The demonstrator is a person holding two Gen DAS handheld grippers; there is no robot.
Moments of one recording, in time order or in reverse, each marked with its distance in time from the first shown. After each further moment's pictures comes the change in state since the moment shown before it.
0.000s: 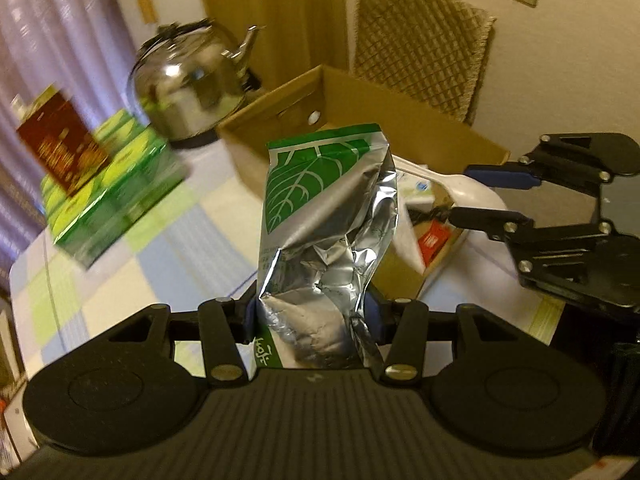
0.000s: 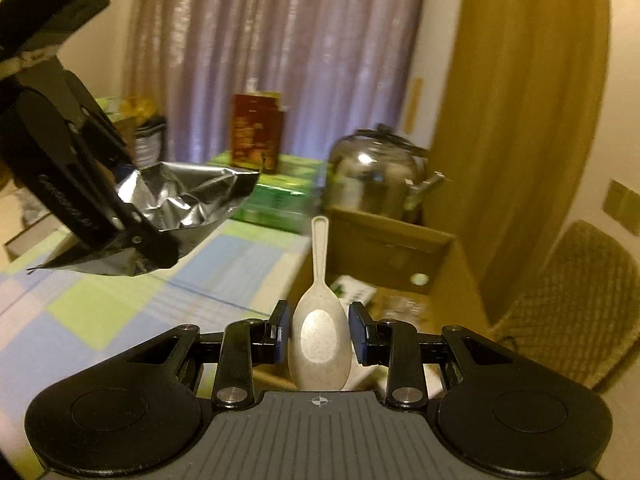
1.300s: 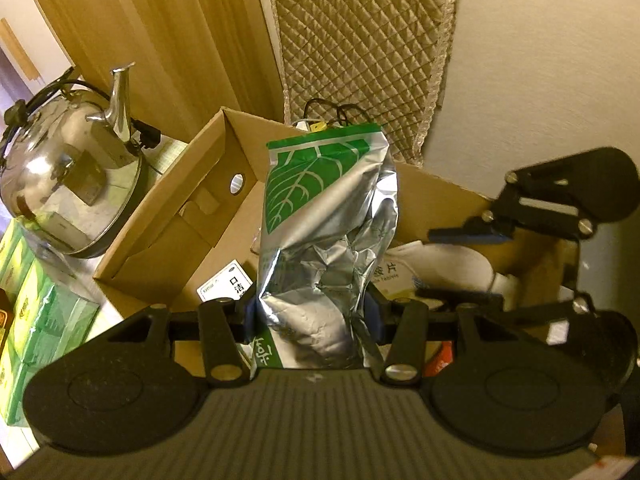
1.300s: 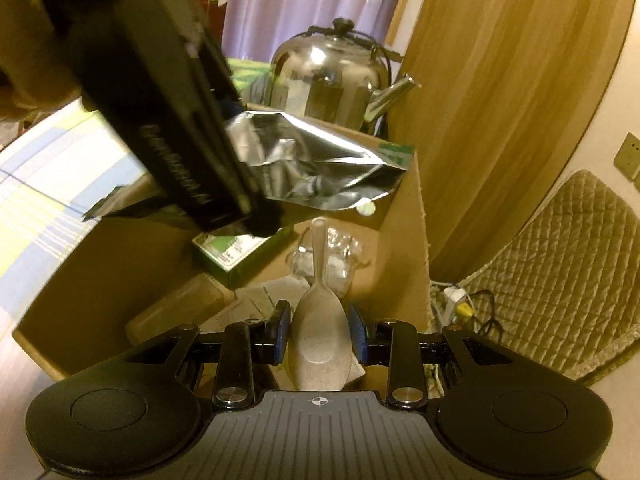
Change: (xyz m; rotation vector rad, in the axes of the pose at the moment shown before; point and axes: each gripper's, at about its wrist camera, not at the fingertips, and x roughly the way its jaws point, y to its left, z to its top) left arm 0.170 -0.038 0.145 0.217 0.080 -0.098; right arm 0.113 -0.110 -0.018 -0.052 0.258 -0.029
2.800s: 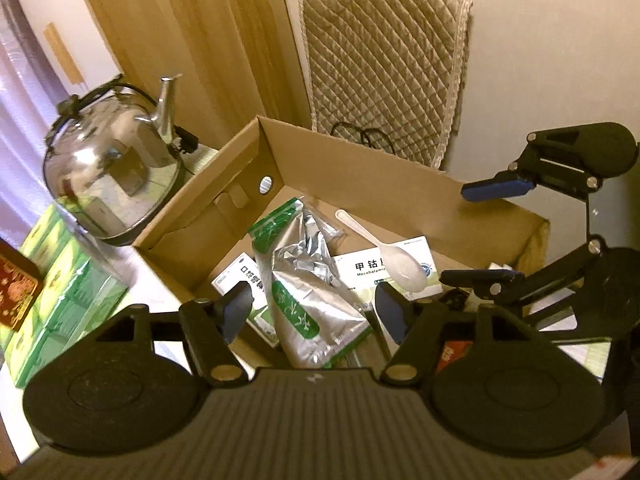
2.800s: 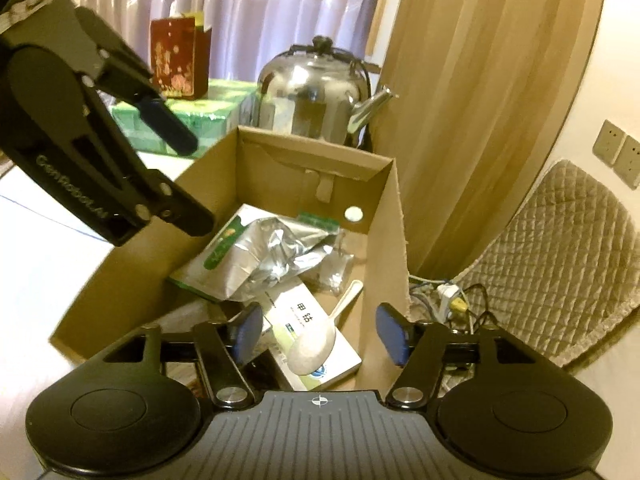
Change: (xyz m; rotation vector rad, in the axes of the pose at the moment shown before) left arm -0.056 -0.008 -0.045 -0.063 -0.112 0.086; right arm -0.030 0.009 -0.004 0.076 -0.039 -0.024
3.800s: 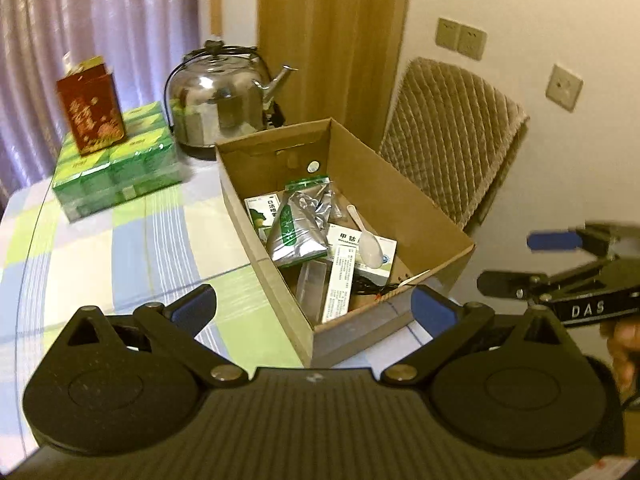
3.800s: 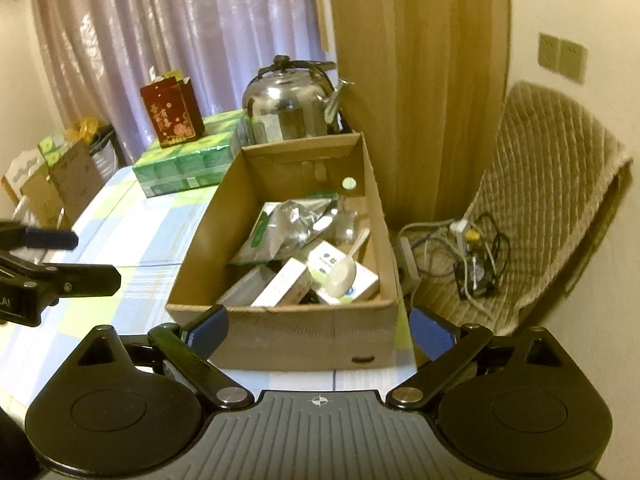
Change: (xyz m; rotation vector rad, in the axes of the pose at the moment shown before) left arm -0.127 -0.072 -0.096 -0.526 -0.142 0.117; right arm -0.127 -0.017 -0.040 0.326 0.017 0.103
